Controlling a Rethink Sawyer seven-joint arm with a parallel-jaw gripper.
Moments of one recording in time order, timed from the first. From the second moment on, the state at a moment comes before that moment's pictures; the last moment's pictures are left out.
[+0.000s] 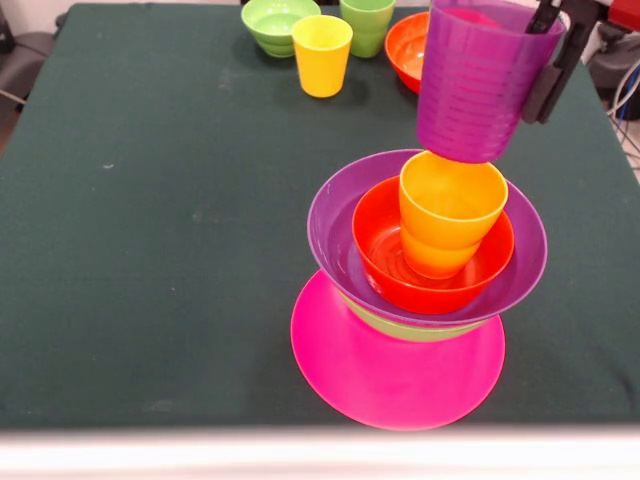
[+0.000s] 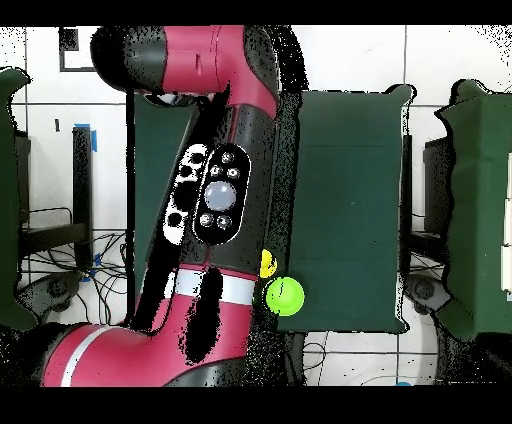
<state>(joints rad) 0.09 -0.28 -0.44 0.64 0.24 1.08 2.37</state>
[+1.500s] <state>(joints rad) 0.08 -0.20 -0.43 0.57 0.23 1.08 2.37</state>
